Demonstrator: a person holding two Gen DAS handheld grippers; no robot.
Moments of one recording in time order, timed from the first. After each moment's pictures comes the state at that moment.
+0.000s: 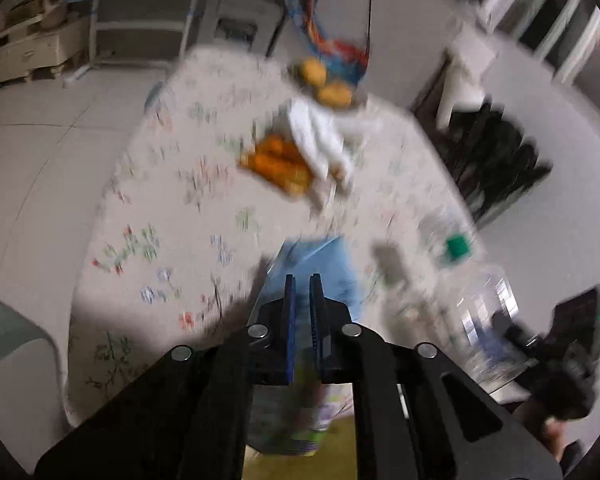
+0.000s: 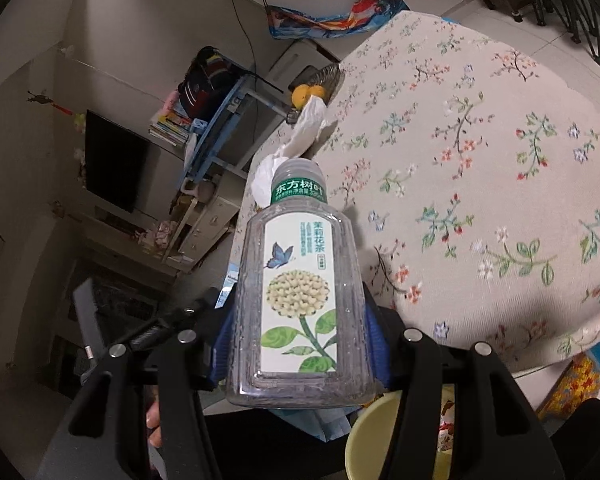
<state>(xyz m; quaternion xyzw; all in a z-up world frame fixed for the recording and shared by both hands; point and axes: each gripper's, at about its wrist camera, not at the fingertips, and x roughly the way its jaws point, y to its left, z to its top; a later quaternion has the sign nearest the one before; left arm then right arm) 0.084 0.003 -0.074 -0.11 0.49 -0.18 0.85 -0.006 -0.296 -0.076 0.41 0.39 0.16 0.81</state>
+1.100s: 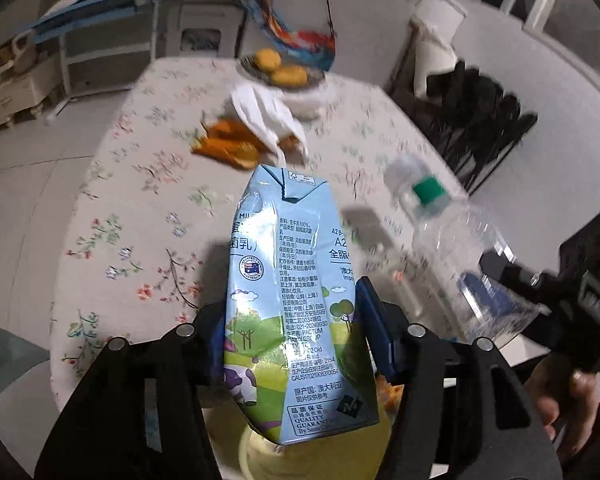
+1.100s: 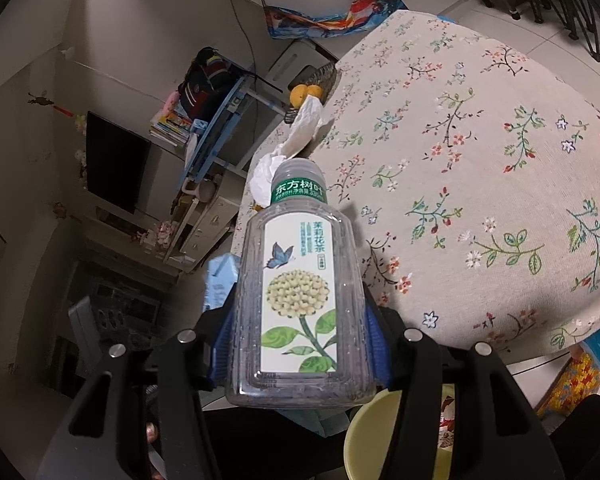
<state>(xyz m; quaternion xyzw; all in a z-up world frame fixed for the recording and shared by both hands) 0.043 -0.023 -0.060 -0.06 0.45 -0.21 0.87 -0.018 -0.299 -0.073 0.41 0.38 0.16 0.81</state>
